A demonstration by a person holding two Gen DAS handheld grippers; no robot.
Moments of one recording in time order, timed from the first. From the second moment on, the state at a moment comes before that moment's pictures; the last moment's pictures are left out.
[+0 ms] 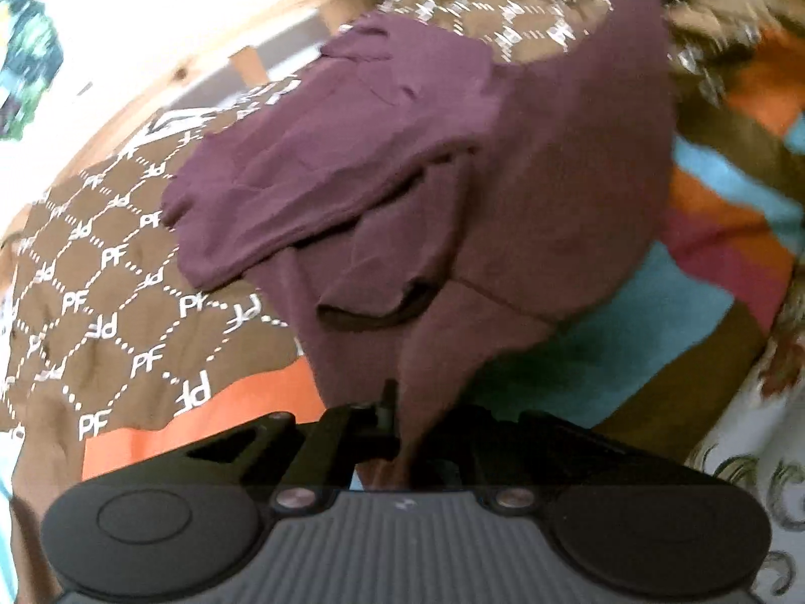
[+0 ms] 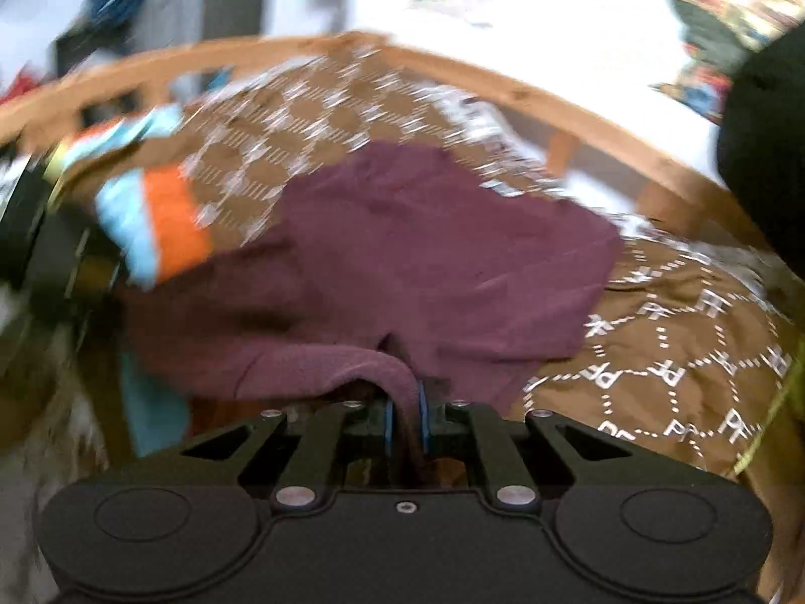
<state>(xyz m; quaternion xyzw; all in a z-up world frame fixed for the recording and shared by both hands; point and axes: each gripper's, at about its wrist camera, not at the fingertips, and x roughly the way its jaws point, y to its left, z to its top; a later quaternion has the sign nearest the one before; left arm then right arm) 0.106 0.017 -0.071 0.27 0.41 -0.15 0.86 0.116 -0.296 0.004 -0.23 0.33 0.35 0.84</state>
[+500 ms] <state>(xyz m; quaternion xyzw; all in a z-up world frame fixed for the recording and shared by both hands) 0.059 0.052 0.007 0.24 0.48 -0.29 0.79 0.041 -0.302 0.000 -0.26 0.46 0.53 0.66</state>
